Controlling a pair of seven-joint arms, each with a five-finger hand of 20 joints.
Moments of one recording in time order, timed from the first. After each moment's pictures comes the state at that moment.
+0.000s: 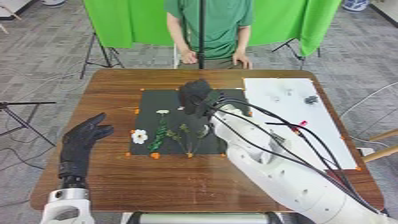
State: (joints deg) left arm 124.0 -73.0 -96.6 -116.2 67.1 11.2 16.4; right arm -63.9 -66.2 40.7 -98.2 -142.1 -7.4 11.8
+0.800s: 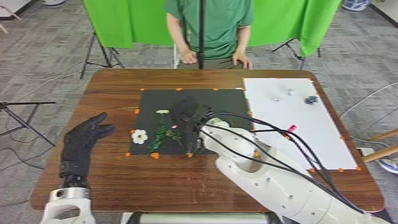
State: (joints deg) left arm 123.7 -72.8 -96.3 -116.1 67.1 11.0 16.4; right arm -63.9 -68.0 36.8 -94.4 -144.4 -10.4 11.0
